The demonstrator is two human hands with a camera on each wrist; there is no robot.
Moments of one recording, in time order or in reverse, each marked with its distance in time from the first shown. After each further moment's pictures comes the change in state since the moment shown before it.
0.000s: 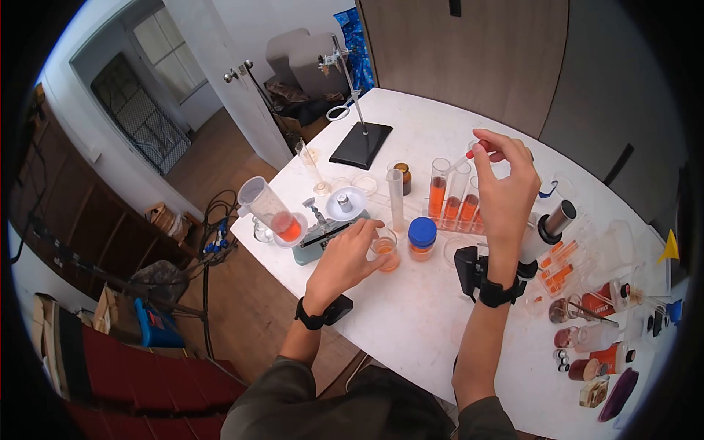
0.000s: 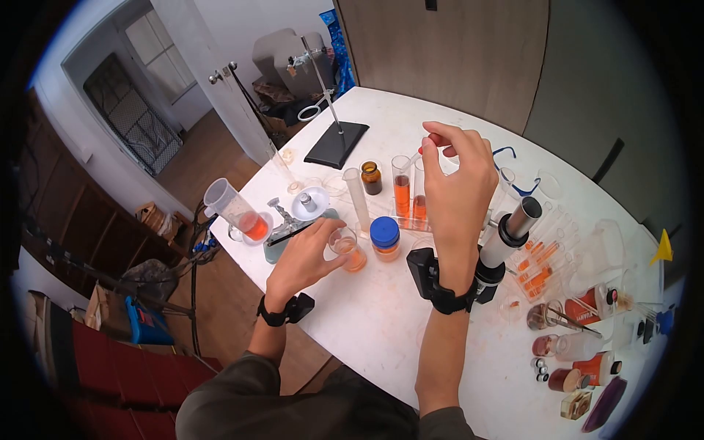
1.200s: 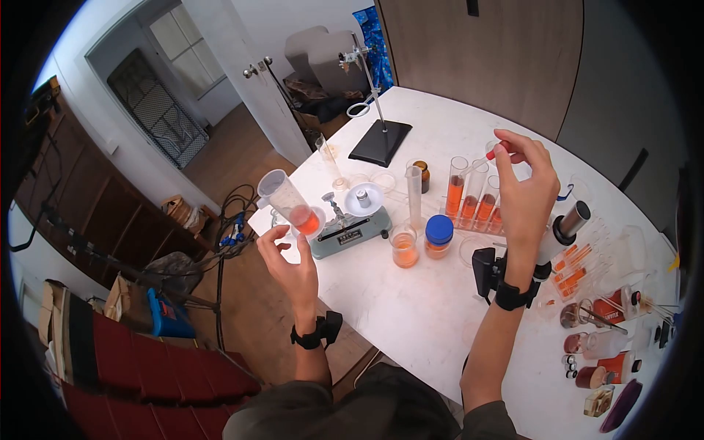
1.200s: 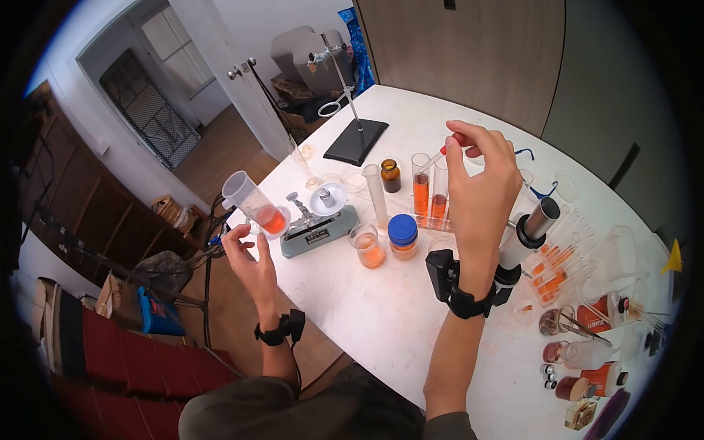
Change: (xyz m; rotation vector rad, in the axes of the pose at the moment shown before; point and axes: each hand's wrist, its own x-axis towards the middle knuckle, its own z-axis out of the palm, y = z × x) left_hand -0.068 -0.042 -0.016 -0.089 1.067 -0.278; right_hand -0.001 -0.004 -0.006 -0.016 -0.012 0.037
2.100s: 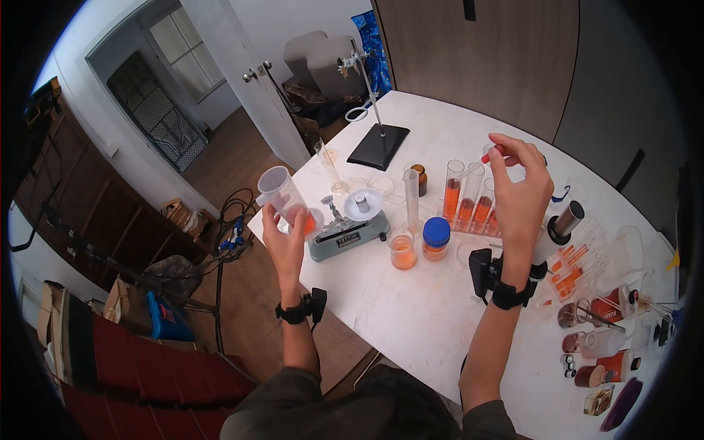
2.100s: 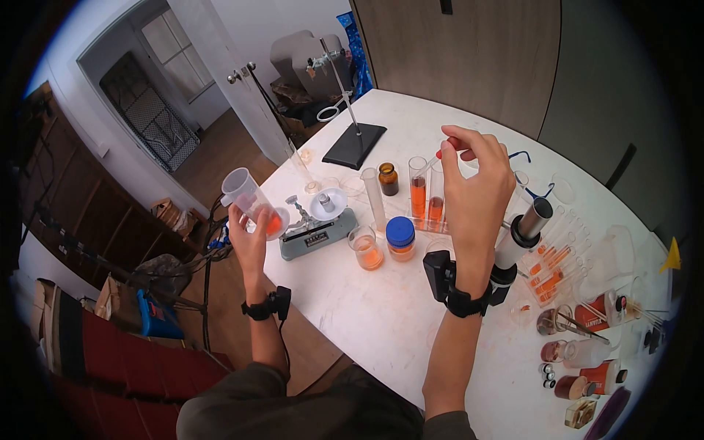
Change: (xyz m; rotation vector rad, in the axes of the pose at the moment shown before) left_hand 0.047 -0.046 0.020 -0.099 -0.170 -0.093; right_hand 0.000 0.003 0.000 0.025 -0.003 -0.010
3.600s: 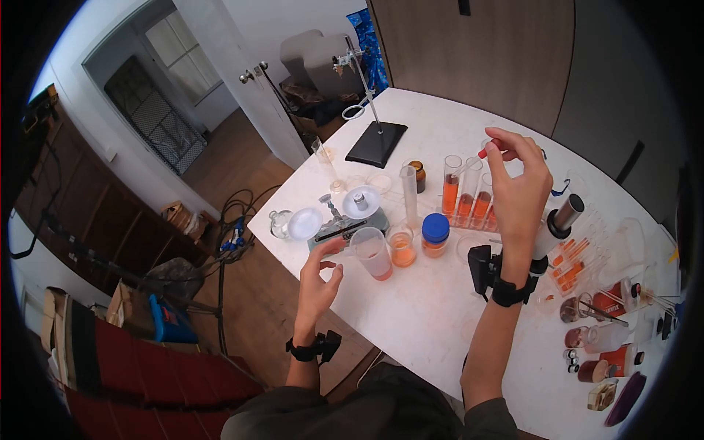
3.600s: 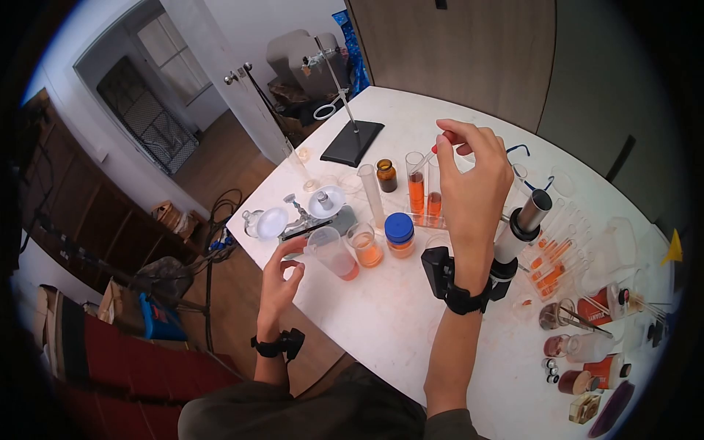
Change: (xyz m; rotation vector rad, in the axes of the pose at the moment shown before) left_hand -0.077 0.039 -0.013 -0.138 -0.569 -0.144; right_hand -0.001 -0.003 -0.001 -0.004 -0.006 0.013
